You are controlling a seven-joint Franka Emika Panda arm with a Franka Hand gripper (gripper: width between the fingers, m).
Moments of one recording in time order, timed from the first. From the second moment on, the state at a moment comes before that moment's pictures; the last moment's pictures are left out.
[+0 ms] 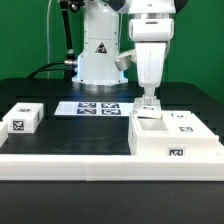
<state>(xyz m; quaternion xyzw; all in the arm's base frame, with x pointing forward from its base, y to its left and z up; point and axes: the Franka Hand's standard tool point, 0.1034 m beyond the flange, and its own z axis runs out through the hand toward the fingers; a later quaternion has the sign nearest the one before) 0.454 0.073 0.059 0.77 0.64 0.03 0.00</state>
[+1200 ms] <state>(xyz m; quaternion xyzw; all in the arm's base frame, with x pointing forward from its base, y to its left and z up) 0.457 0.072 0.056 0.75 0.66 0.02 0.00</state>
